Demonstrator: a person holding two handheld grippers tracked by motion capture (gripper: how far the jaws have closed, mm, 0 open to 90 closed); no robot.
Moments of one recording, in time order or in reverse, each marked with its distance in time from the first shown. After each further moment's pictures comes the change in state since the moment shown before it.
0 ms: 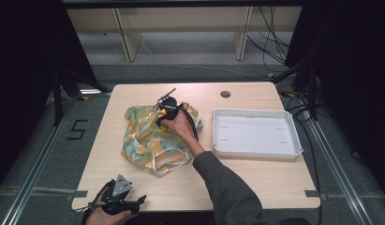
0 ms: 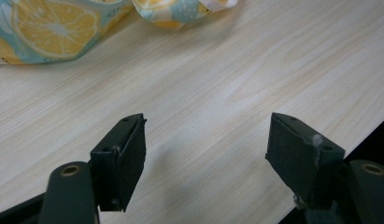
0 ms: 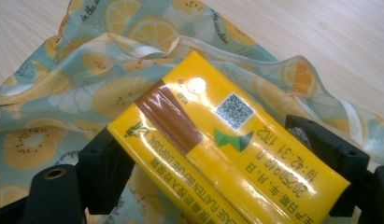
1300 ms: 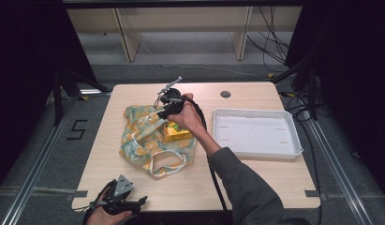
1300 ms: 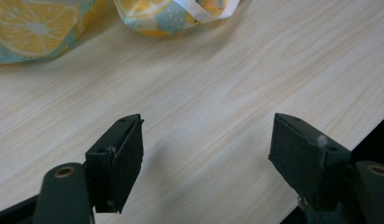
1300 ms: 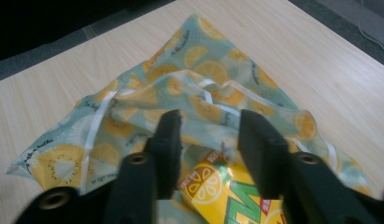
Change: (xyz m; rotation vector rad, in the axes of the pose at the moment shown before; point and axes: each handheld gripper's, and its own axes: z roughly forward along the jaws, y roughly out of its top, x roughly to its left) left arm -0.001 -0.001 0.003 0.011 -0.005 0.015; right arm 0.001 0.008 -0.081 -0.107 0.180 -0.139
